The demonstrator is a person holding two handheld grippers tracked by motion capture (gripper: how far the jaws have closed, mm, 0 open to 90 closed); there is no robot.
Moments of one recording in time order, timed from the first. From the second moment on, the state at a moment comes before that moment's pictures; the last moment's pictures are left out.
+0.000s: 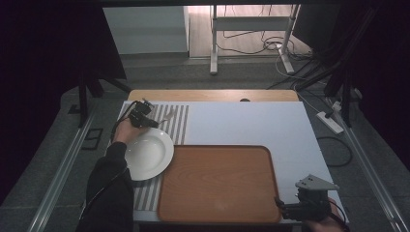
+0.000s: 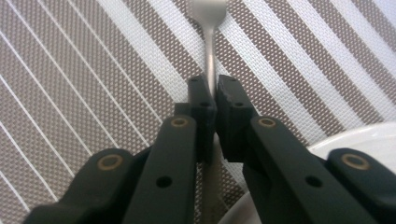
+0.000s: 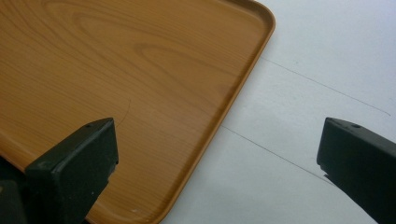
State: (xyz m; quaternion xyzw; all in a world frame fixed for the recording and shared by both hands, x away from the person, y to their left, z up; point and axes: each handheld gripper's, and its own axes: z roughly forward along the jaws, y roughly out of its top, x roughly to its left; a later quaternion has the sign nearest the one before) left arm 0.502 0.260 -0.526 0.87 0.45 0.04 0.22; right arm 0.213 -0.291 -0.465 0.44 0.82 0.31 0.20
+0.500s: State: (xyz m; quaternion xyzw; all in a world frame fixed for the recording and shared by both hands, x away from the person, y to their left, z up) left arm 0.509 0.242 -0.519 0.87 0.44 0.03 0.24; right arm 0.213 -0.292 -0.465 0.44 0.82 0.31 0.20
